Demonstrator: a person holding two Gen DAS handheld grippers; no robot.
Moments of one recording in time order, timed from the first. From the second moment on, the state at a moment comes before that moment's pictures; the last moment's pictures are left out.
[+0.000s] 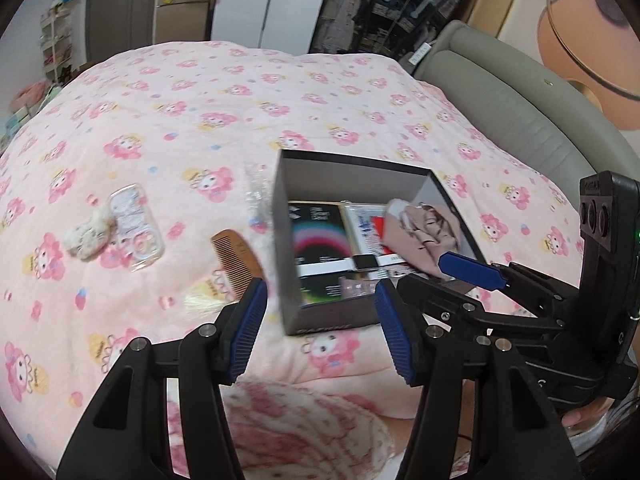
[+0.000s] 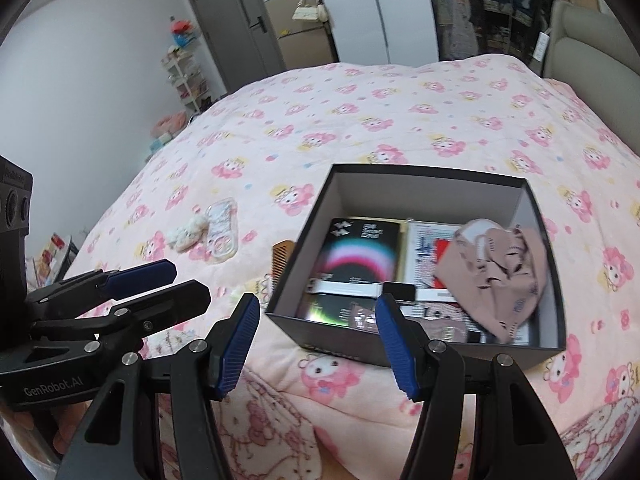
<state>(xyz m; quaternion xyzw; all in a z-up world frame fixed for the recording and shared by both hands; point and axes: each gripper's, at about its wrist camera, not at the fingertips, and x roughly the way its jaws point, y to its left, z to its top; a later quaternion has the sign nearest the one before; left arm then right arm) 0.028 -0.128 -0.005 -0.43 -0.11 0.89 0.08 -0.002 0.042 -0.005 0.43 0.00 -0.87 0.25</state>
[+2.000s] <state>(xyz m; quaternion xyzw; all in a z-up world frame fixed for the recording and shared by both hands) -0.048 -0.363 -0.178 -0.49 -0.34 0.80 -0.04 -0.122 -0.215 -0.152 0.57 0.08 -0.72 0.38</state>
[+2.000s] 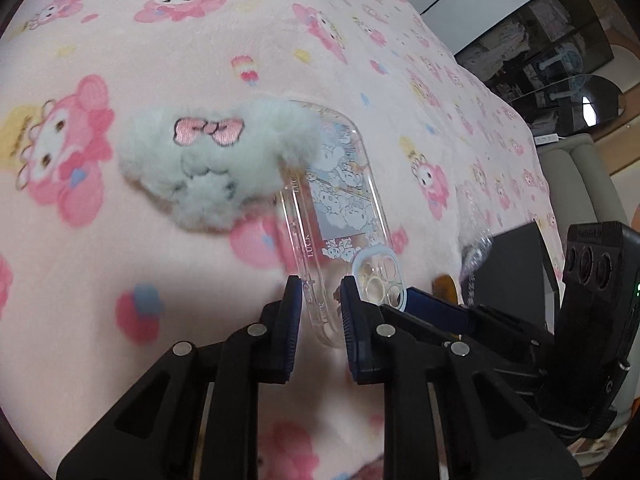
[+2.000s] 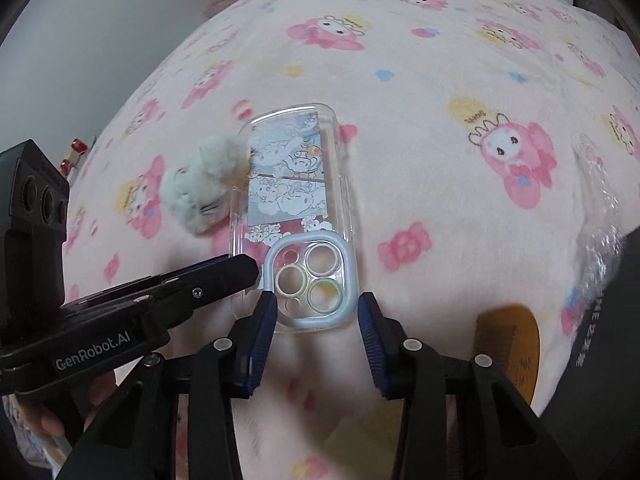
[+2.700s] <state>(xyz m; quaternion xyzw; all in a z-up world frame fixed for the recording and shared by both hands) -0.054 -0.394 -0.173 -0.47 -0.29 0.83 -0.09 -0.100 -0.185 -0.181 0.65 0.08 -0.66 0.37</state>
